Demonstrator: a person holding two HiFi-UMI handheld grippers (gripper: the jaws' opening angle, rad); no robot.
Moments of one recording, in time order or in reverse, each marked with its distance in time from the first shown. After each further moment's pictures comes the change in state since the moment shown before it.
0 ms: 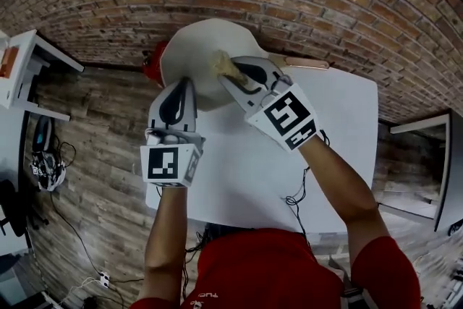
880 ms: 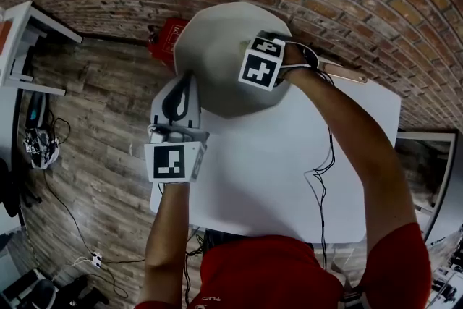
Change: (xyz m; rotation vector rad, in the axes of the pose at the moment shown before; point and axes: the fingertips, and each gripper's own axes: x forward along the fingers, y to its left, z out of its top) left arm 0.034 0.078 -0.072 -0.007 0.024 0.074; right arm 0.138 -0.077 -0.226 -0.441 1.008 0.201
